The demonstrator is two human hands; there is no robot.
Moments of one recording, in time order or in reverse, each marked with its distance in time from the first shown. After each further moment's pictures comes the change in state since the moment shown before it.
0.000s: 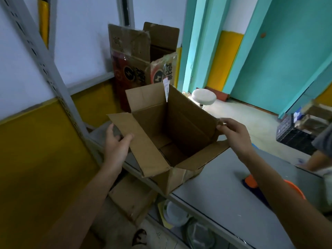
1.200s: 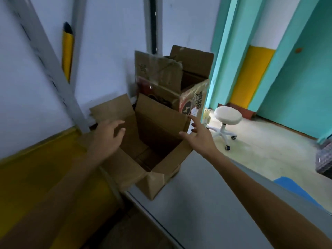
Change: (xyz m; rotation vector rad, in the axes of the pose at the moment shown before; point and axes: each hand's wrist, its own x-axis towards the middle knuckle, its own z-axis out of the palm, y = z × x) left_hand 0.175 0.061 -0.043 0.966 -0.018 0.517; right_hand 0.143 -0.063 0.160 -0.135 -0.204 -0.207
